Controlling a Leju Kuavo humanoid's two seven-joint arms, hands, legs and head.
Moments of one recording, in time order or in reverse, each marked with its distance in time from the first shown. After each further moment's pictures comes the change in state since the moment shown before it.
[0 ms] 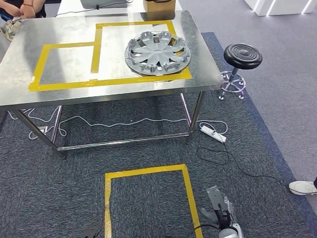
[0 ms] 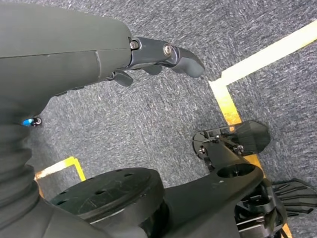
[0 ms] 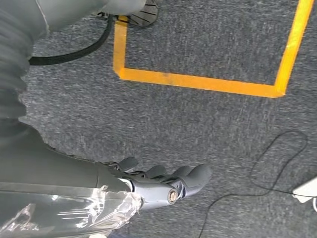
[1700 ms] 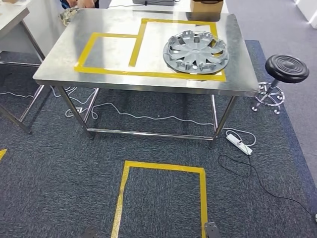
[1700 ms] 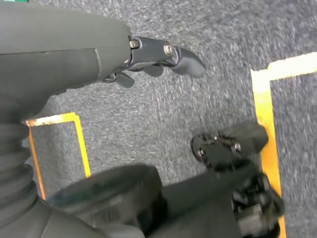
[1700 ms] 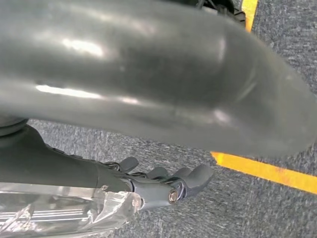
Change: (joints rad) left arm 0.024 0.002 0.029 -0.001 0.017 0.019 -0.010; right arm 0.166 0.076 -0.155 0.067 -0.070 0.141 0.191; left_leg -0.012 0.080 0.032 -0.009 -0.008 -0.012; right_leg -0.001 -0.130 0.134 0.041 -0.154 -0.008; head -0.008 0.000
